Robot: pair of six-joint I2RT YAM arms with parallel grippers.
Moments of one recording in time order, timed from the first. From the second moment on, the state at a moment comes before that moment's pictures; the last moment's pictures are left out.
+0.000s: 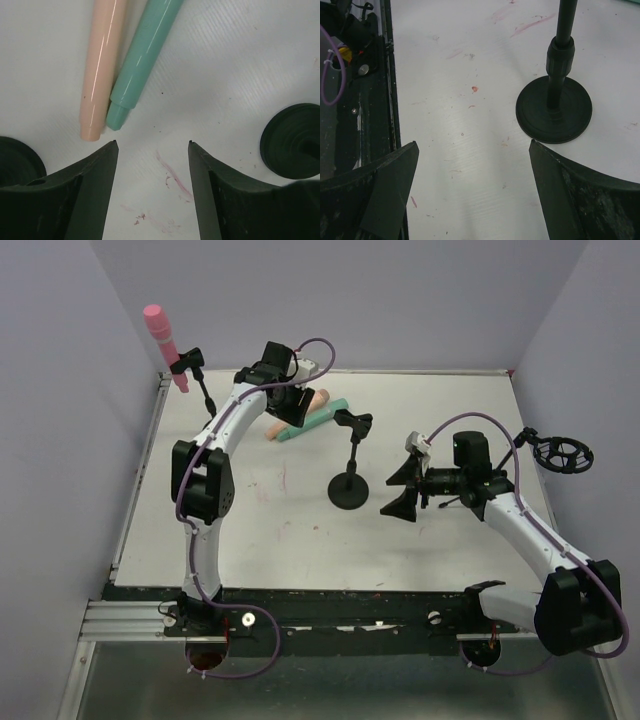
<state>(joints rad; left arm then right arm) -0.32 2.11 1.98 -0.82 0.17 0.18 0.22 1.18 0.75 -0.23 -1.07 -0.37</state>
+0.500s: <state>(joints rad) -0.32 2.26 2.14 -0.86 0.27 0.12 0.22 1.19 0.75 -0.24 -1.07 -0.39</state>
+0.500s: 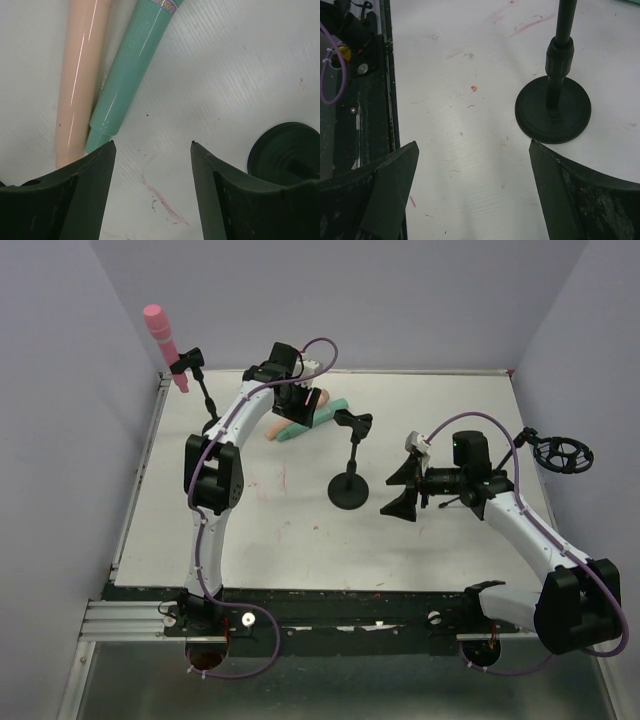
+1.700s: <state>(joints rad) -0.28 1.27 1.23 -0.42 0.24 -0.04 0.22 1.39 1.22 -0.49 -0.79 -0.31</state>
